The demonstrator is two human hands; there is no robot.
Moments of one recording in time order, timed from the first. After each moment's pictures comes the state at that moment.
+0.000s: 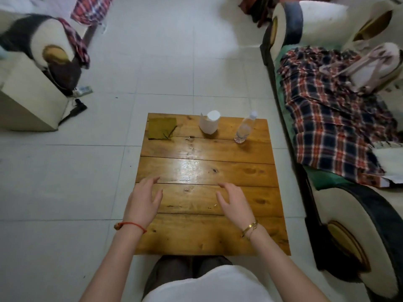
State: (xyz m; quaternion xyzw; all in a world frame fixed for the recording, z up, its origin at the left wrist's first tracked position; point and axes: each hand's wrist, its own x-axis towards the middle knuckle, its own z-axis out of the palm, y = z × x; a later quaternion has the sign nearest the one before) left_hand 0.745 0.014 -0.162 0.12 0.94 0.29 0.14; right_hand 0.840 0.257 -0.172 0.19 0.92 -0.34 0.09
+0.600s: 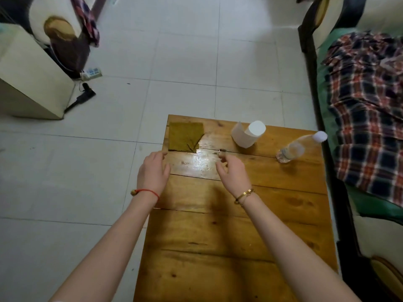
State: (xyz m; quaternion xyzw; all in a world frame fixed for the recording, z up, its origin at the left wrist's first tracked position) left_hand 0.503 0.014 -0.282 0.07 0.96 0.23 0.12; right_hand 0.567 0.235 -0.282 0.19 0.92 -0.34 0.08
